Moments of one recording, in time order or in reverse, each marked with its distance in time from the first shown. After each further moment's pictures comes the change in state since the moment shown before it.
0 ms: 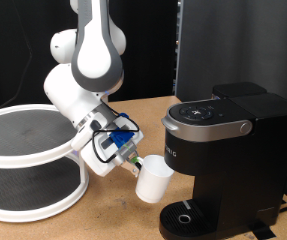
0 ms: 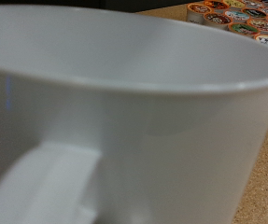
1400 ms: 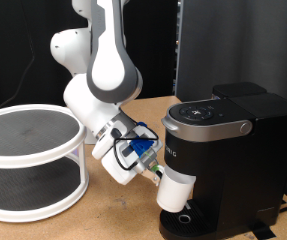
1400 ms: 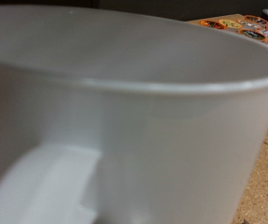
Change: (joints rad) arm 0.006 0.101 0.095 0.080 0.225 -0.007 -0.120
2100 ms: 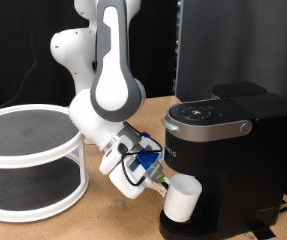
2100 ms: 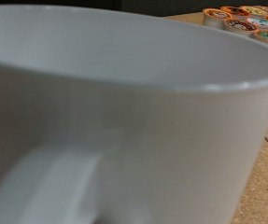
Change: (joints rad) arm 0.000 0.112 0.013 0.036 0.040 -0.083 -0.046
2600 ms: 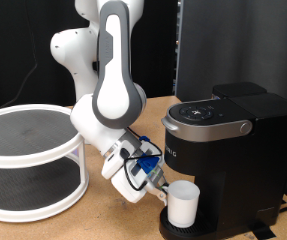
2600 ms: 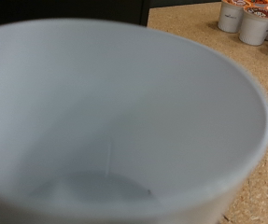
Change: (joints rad) arm 0.000 0.039 0.010 -0.002 0.023 -0.013 -0.047
